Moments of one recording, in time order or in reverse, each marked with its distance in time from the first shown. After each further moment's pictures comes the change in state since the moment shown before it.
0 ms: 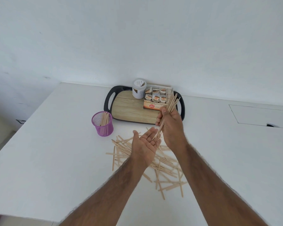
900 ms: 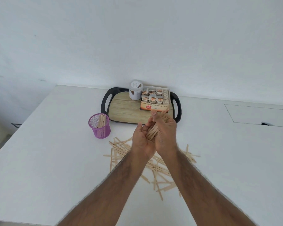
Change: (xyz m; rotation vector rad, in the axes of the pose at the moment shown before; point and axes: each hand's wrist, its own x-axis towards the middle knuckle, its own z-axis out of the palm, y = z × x) left_hand -0.011 0.010 0.043 -0.159 -0.057 -0.012; right_hand -0.022 0.006 0.024 0.257 0.168 0.078
